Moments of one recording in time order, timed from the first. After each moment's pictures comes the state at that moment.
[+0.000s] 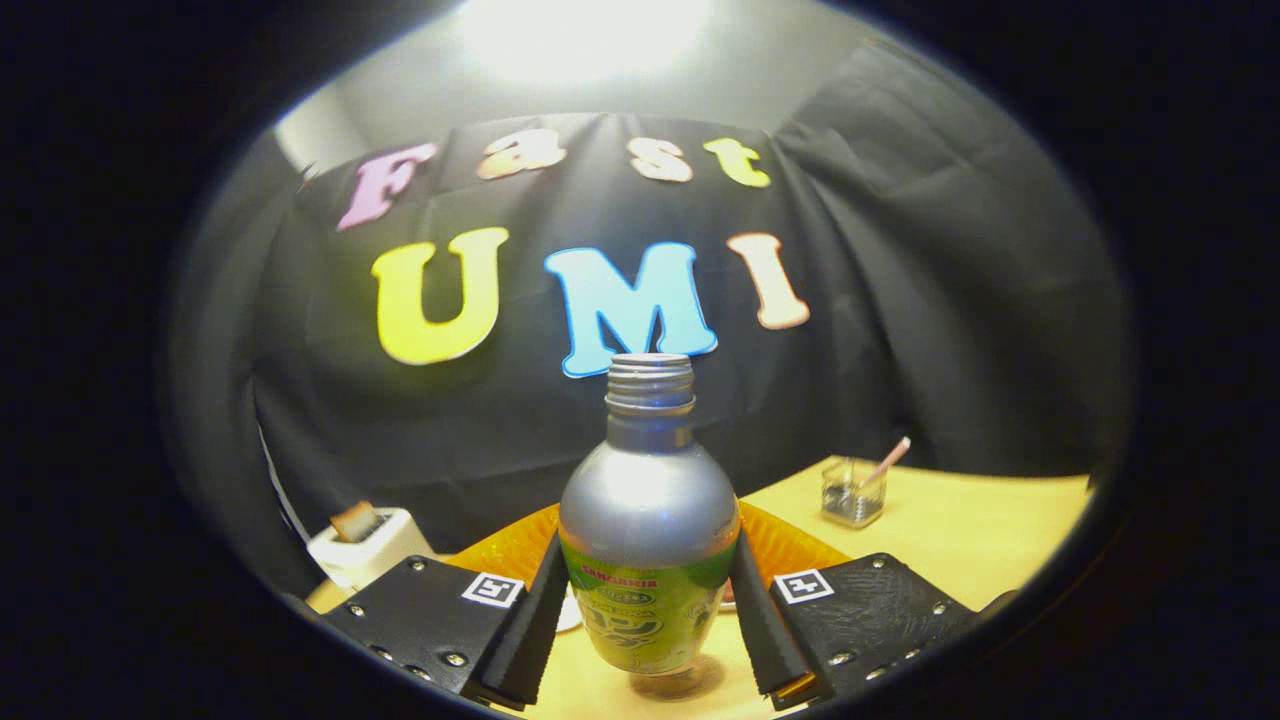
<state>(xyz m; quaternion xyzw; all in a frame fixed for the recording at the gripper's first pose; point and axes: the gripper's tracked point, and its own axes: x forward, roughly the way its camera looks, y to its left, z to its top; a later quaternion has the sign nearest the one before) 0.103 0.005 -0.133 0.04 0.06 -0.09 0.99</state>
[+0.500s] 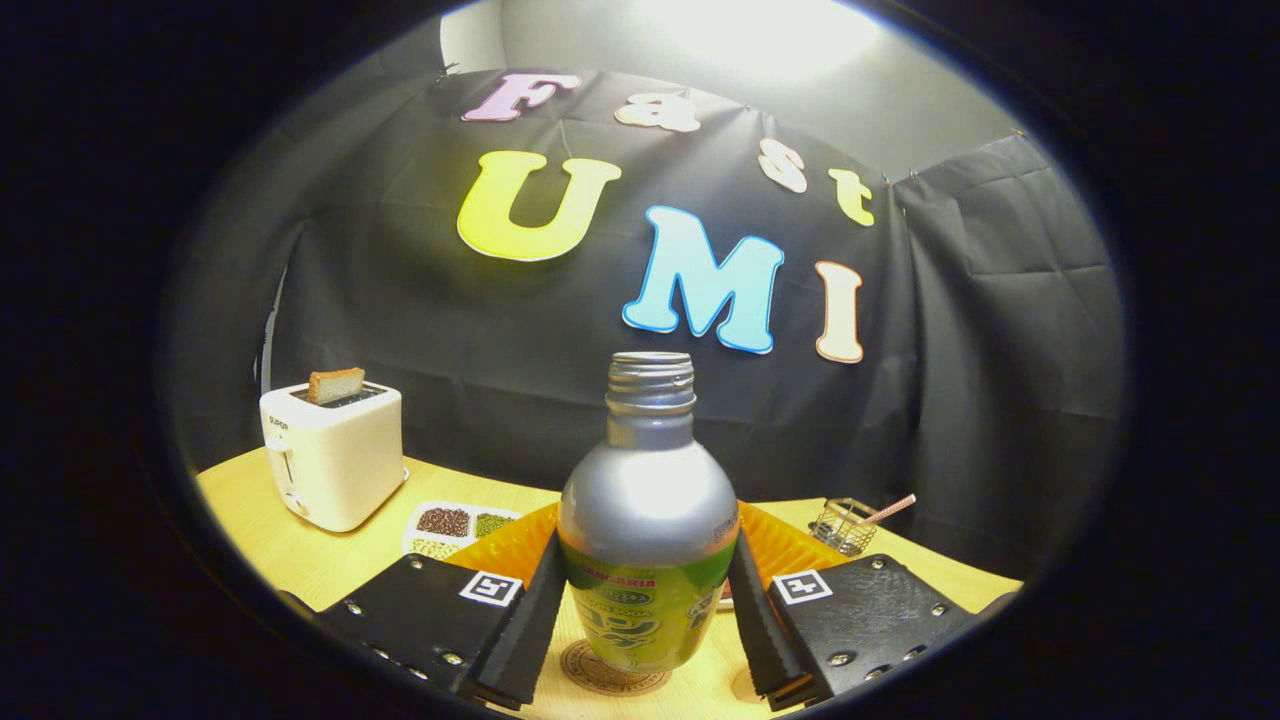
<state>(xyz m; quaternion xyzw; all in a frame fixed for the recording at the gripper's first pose) 0.114 0.042 -0.199 -0.07 0.09 -0.04 0.99</state>
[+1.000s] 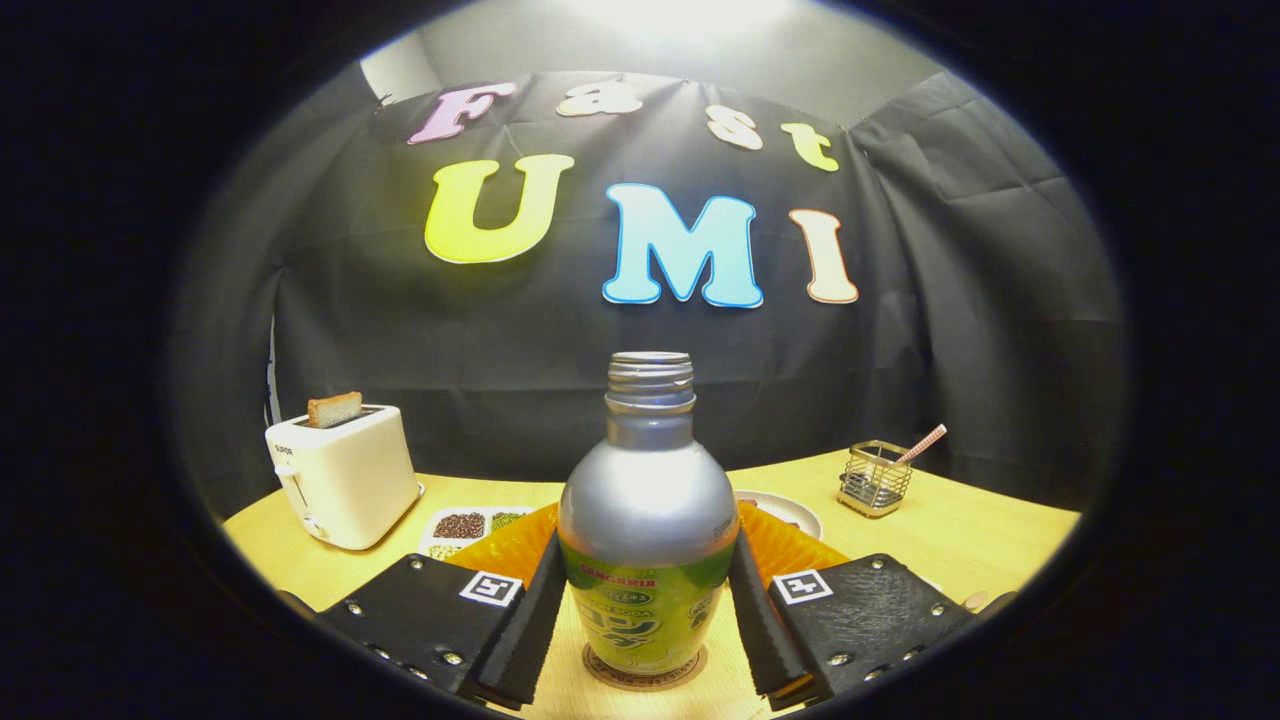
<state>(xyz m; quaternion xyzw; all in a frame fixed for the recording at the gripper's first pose) 0.118 0.028 -0.236 0.03 0.10 -0.04 0.99</state>
